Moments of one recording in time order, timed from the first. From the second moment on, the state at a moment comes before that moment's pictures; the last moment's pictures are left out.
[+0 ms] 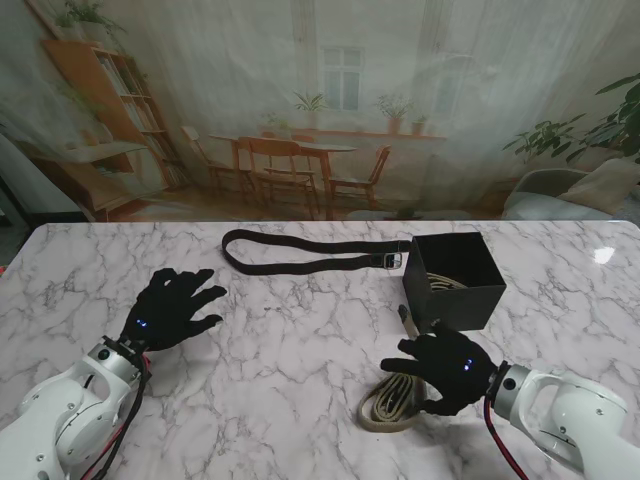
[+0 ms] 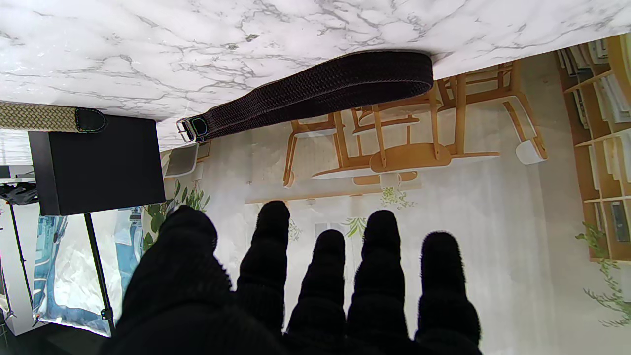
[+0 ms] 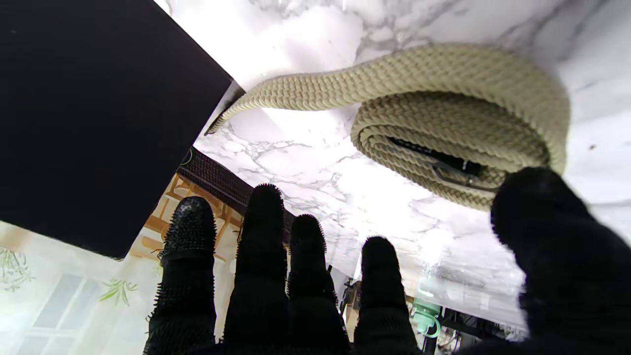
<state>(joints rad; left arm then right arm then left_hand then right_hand) 1.73 -1.03 -1.45 -1.61 1.27 -0.35 0.36 -1.84 -0.96 1.47 -1.79 -1.60 -0.60 -0.16 0.89 -0.01 -0.01 0.01 0.56 0.07 0.20 0.45 0.46 0.16 0.13 0.32 0.48 0.21 0.24 0.49 0.09 0.26 0.67 0.53 0.26 -0.47 0.78 -0.10 0.21 -0.10 0.34 0.30 0.45 0.10 0.40 0.26 0.65 0.05 0.25 0.33 0.27 0.26 1.00 0.48</state>
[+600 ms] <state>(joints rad) 1.73 -1.03 -1.45 -1.61 1.27 -0.35 0.36 -1.73 -0.95 1.29 -1.72 -1.57 -0.53 -0.01 0.89 -0.01 -0.01 0.01 0.56 0.07 0.20 0.45 0.46 0.16 0.13 0.32 0.48 0.21 0.24 0.49 0.09 0.26 0.67 0.53 0.18 -0.53 0.69 -0.10 0.14 0.06 0.21 0.26 0.31 0.16 0.36 0.23 0.53 0.10 0.20 0.29 0.19 0.30 0.90 0.44</state>
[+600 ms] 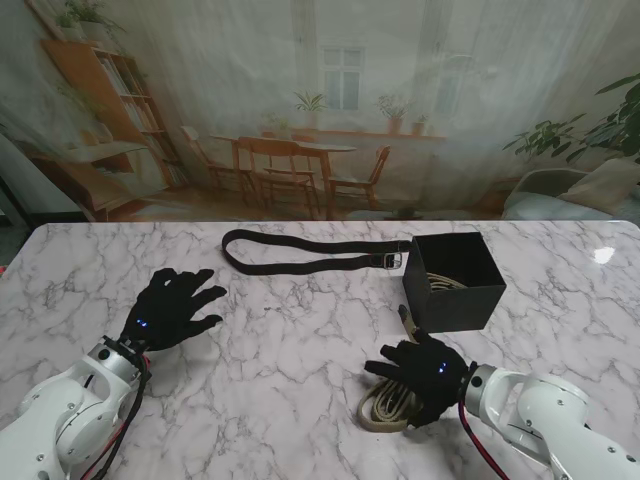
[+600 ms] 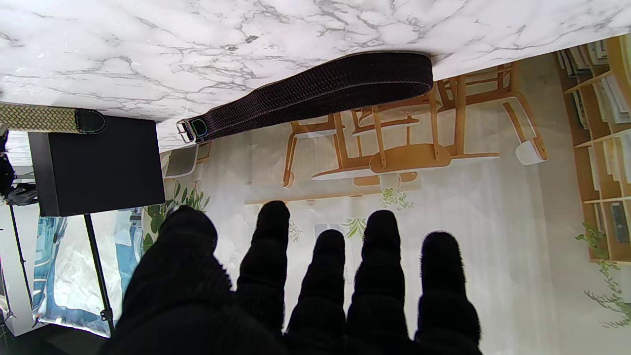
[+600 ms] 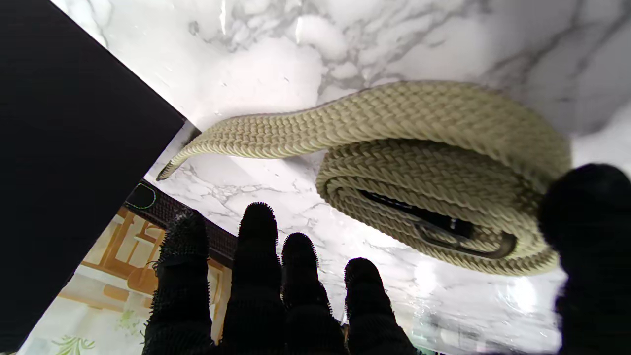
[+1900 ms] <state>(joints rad) 1.73 -1.03 -1.45 -1.60 1.26 -0.35 0.34 -1.62 -0.93 1.16 -1.58 -1.59 -0.47 -0.22 0.89 -0.01 -0.01 0.01 0.54 0.07 0.20 0.45 0.45 0.16 0.13 0.32 0.48 0.21 0.24 0.49 0.09 0.26 0.67 0.53 0.20 -0.54 0.69 -0.17 0.79 -0.28 0.77 0.38 0.66 0.03 0.42 0.33 0.68 0.05 0.24 0.31 0.24 0.30 0.99 0.39</state>
